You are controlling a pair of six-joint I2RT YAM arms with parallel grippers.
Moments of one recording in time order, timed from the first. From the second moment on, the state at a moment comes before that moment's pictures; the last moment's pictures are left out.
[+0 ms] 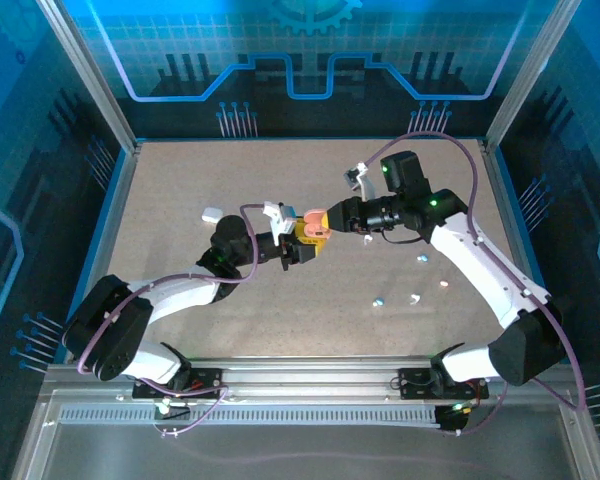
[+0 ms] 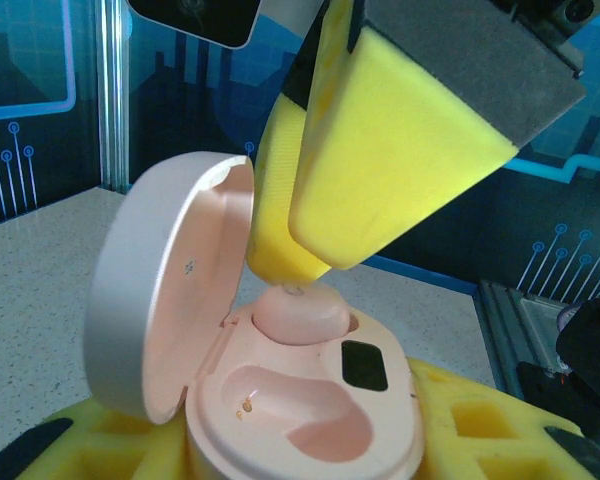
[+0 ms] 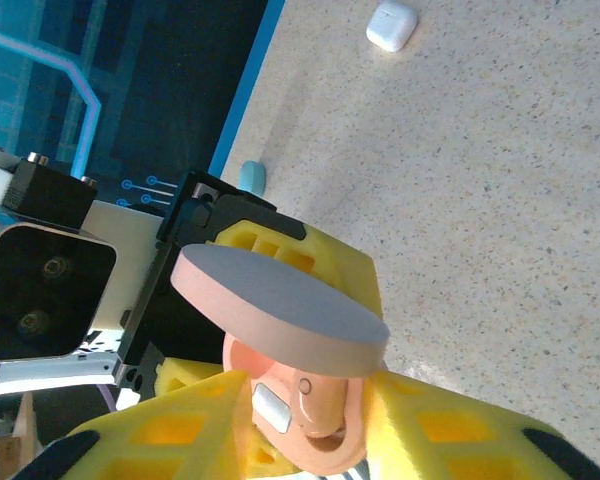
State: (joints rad) left arm -0.56 1.43 0.62 0.85 0.68 -0.20; right arm 0.43 1.38 1.31 -0.71 -0.73 0.45
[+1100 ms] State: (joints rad) left arm -0.56 1.43 0.62 0.90 0.66 -0.20; right arm -0.31 1.01 0.68 -0.80 -0.17 0.60
